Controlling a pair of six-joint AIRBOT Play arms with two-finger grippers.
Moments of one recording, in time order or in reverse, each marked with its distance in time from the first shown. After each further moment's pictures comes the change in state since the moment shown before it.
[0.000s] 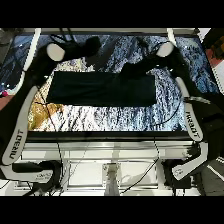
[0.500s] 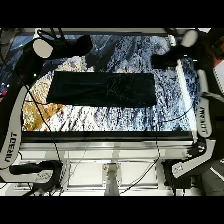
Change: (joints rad) left arm 0.043 0.038 0.000 0.010 -0.115 0.032; right arm -0.319 0.028 0.080 -0.178 0.126 -0.037
